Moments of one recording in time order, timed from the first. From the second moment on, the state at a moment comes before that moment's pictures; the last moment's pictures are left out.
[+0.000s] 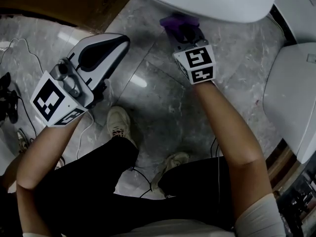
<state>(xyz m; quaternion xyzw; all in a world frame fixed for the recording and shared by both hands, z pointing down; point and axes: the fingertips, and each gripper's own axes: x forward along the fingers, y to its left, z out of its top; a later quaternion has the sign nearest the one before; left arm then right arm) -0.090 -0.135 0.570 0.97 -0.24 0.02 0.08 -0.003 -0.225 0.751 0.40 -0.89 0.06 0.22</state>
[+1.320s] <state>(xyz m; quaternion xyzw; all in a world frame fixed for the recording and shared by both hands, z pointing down) -0.055 -0.131 0.553 0.98 -0.19 0.00 0.05 0.200 -0.257 0.768 0.59 -0.77 0.14 0.21</state>
